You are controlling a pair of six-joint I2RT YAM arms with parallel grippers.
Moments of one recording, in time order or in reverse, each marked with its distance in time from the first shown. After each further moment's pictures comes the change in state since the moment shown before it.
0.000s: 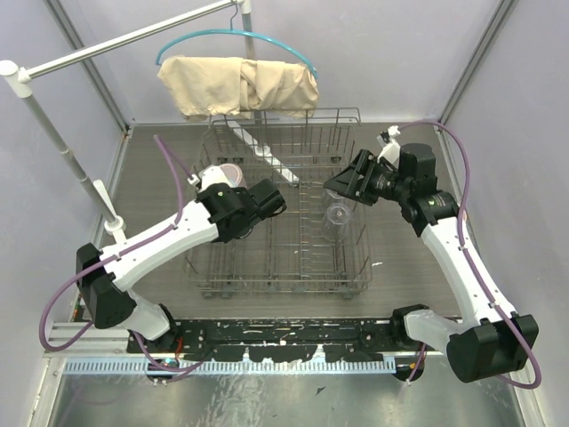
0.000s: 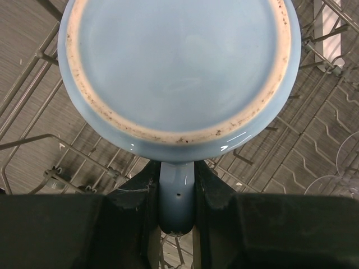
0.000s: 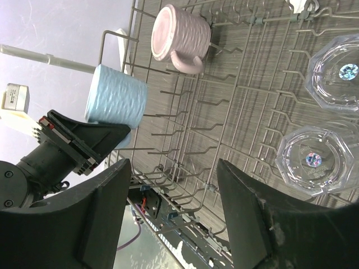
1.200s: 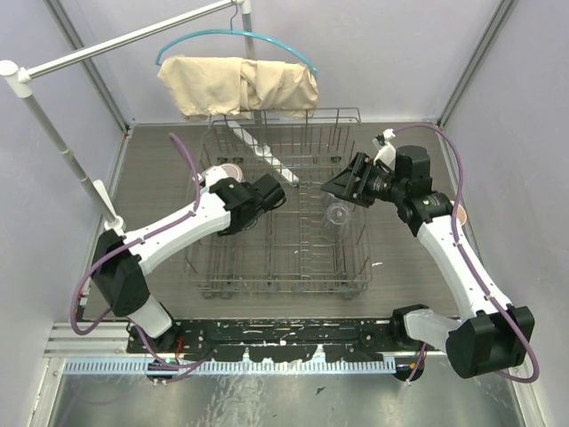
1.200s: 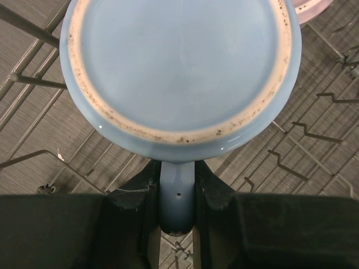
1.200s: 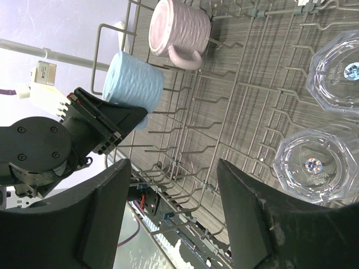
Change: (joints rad) left arm 0.098 0.107 -0.045 0.078 0.013 0.018; right arm 0.000 0.021 -0.050 0.058 -0.033 0.000
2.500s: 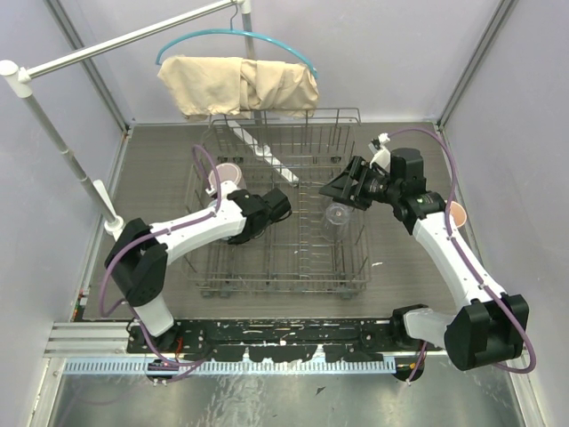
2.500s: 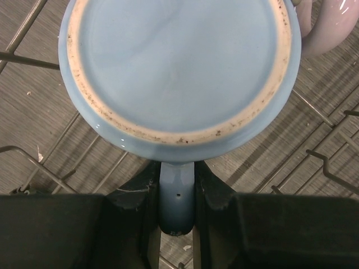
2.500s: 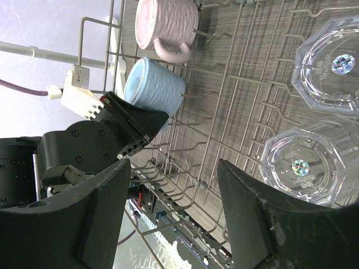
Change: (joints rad) left arm 0.002 0.101 -0.122 0.134 0.049 0.002; right arm 0.000 0.044 -0.041 0.037 -0.007 0.000
